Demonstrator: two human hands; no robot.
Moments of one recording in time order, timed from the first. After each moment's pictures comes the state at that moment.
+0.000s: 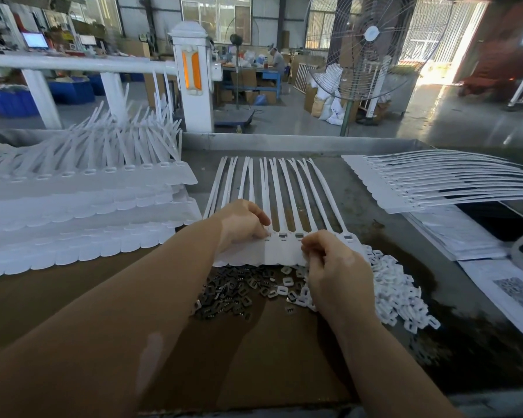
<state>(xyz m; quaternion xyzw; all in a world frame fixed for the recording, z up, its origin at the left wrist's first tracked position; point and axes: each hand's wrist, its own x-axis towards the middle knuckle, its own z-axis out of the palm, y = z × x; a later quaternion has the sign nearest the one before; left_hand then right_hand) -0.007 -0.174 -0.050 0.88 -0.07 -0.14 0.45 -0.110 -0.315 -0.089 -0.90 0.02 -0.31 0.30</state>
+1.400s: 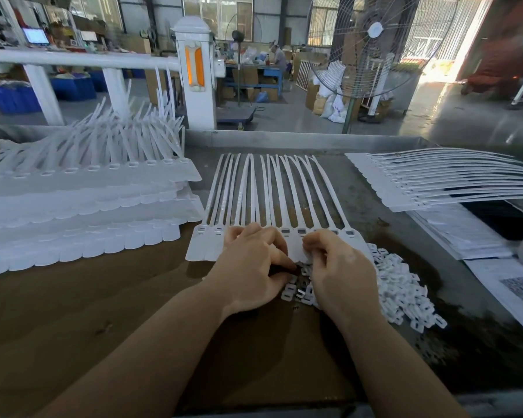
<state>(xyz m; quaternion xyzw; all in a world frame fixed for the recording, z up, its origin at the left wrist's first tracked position) -0.074 -0.168 -0.077 0.92 -0.34 0.10 0.19 -0.107 -0.316 -0.092 -0.92 0.02 -0.27 0.28</state>
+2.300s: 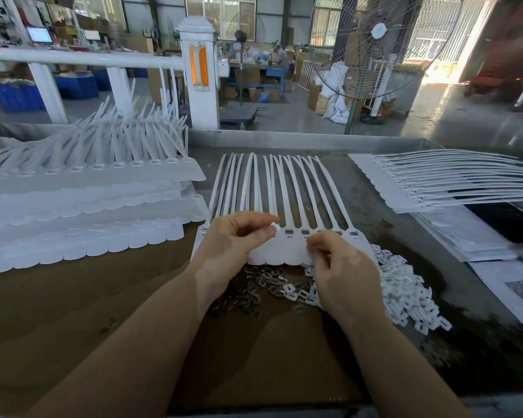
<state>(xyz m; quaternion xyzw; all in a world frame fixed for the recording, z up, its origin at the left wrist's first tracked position) -0.066 -0.155 -0.070 0.71 -0.13 0.00 0.69 -0.107 -0.316 -0.092 -0.93 0.01 -0.26 0.27</state>
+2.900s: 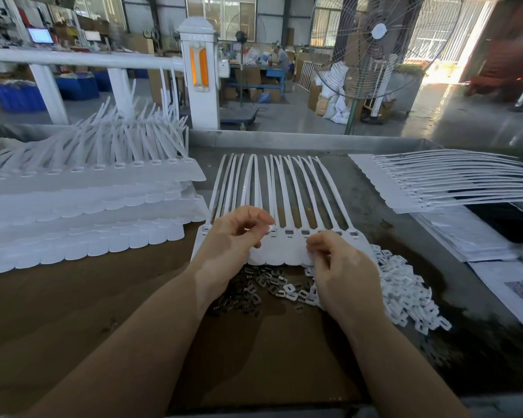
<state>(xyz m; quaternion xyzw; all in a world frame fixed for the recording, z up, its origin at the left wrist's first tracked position) -0.062 -0.153 -0.076 0.73 -0.14 0.01 0.67 -0.107 -0.316 -0.093 -0.92 0.01 -0.26 0.28</state>
